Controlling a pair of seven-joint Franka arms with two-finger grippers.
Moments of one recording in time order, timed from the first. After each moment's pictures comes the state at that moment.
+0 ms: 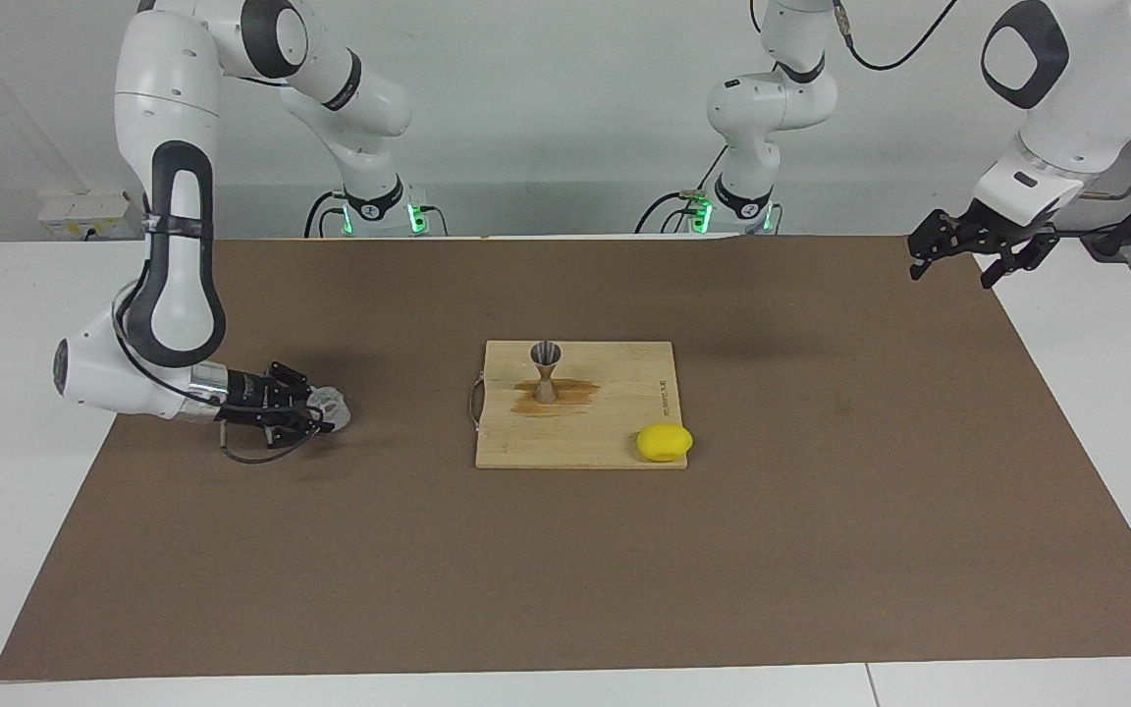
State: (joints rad) left arm 0.10 -0.04 -0.02 -1.71 0.00 1.64 0.29; right arm -0.33 0.47 0.09 -1.80 0.59 1.81 0.84
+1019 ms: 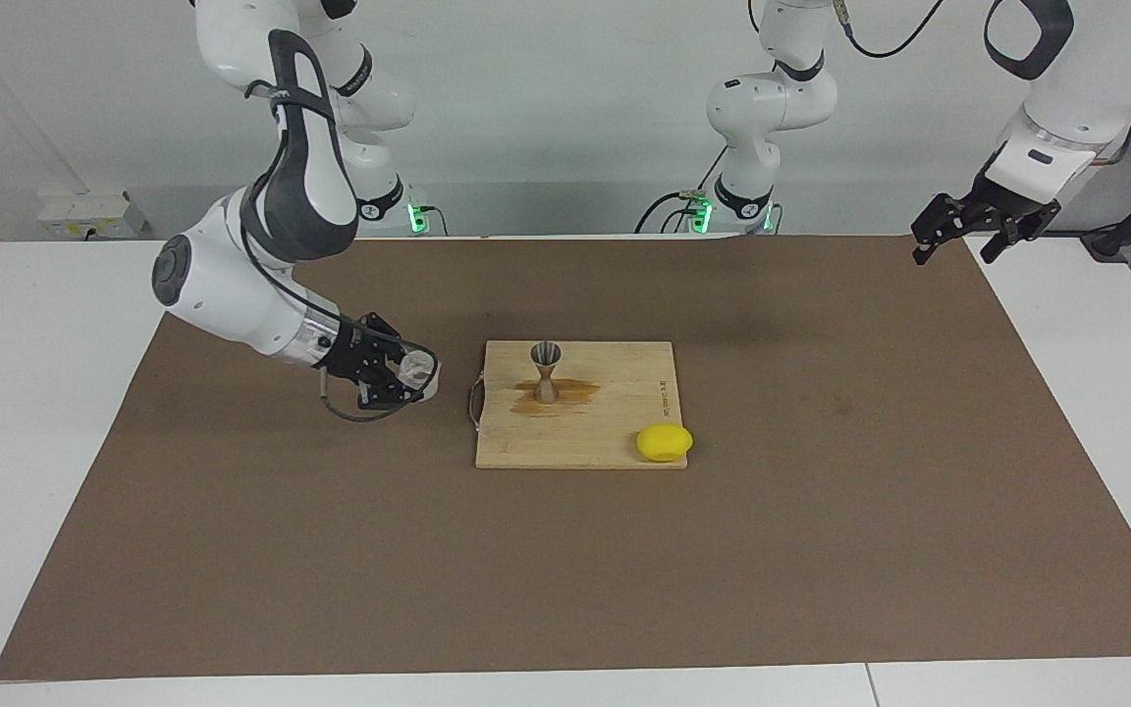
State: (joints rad) left arm 0.10 -0.08 -0.01 -1.71 0.00 1.60 0.13; right arm 0.02 0.25 0.10 -1.80 0.52 1.91 1.37
